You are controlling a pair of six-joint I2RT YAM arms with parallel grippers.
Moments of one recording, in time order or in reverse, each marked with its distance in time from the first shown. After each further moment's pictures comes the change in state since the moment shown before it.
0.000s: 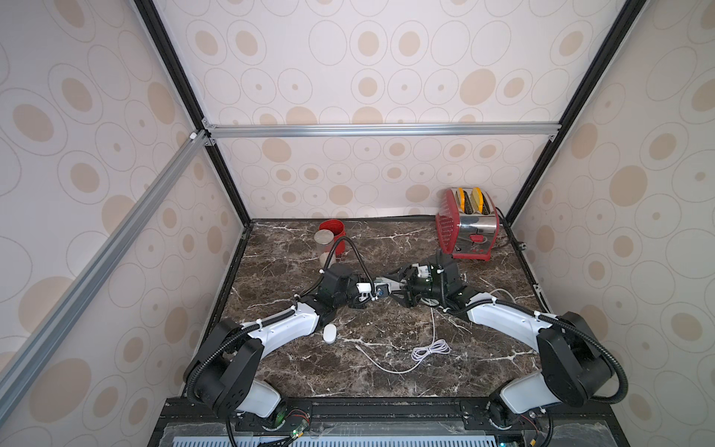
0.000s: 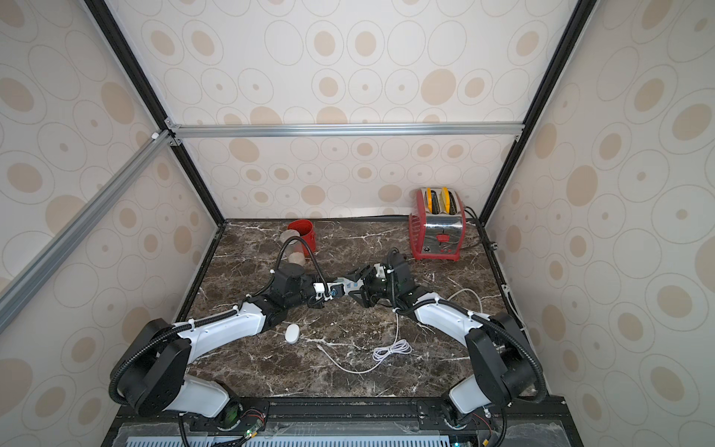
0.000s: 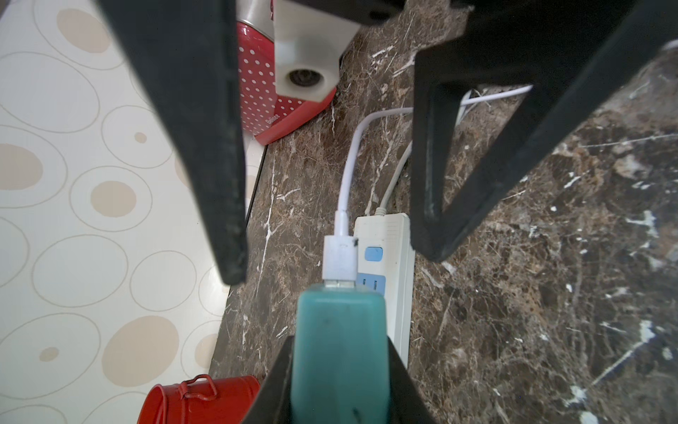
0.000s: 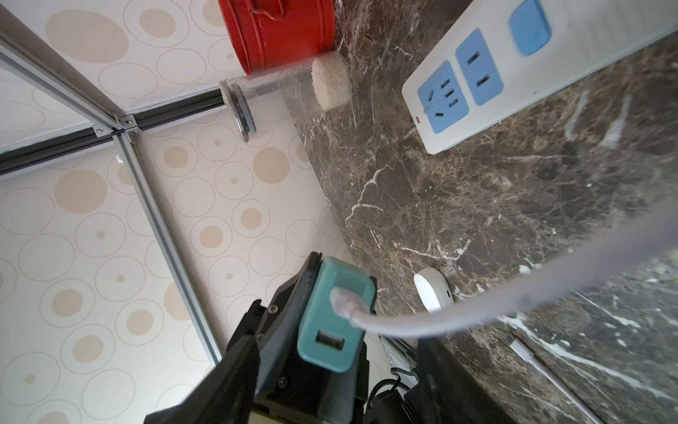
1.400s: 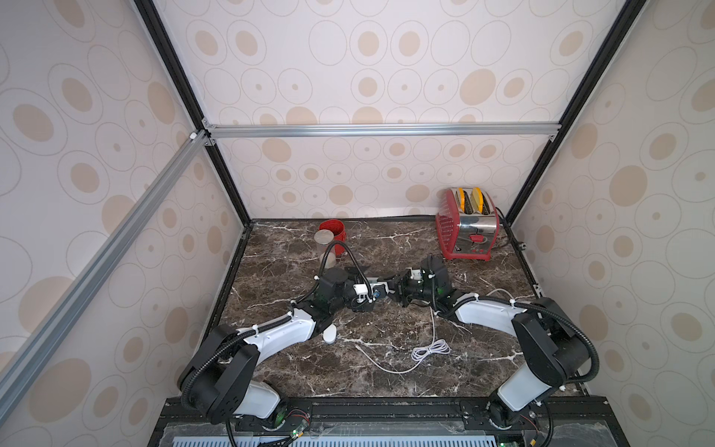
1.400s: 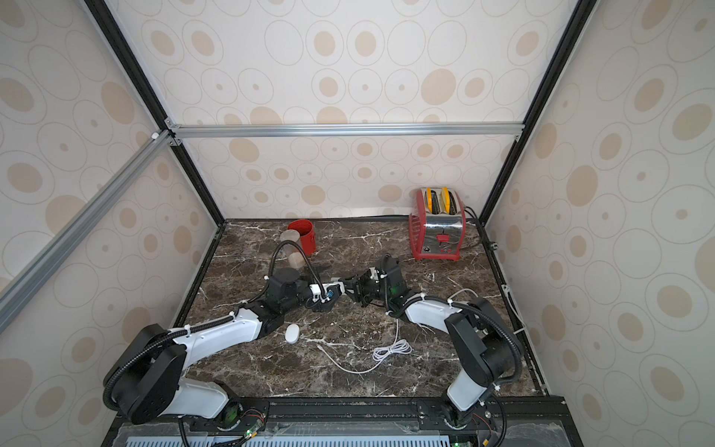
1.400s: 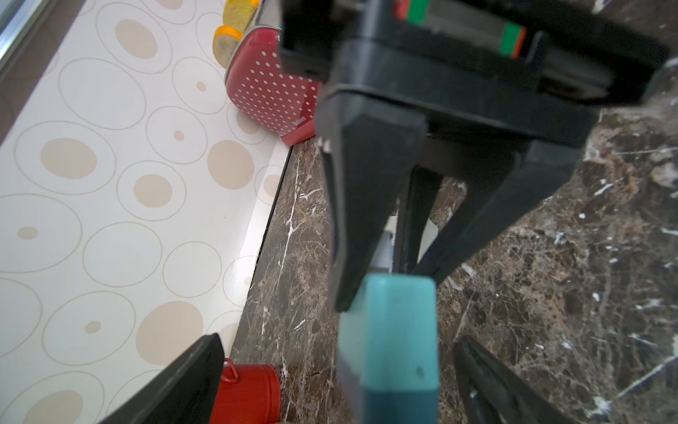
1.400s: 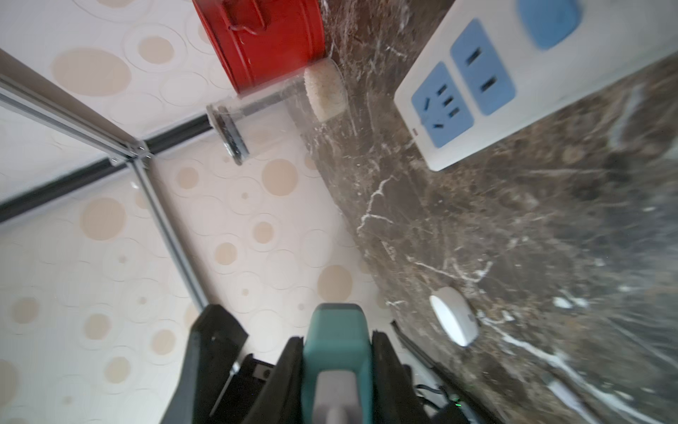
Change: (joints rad) left arm -0.003 -0.068 -0.087 0.106 -0.045 -0.052; right arm 0.010 0.096 -0.008 0.122 0.035 0.053
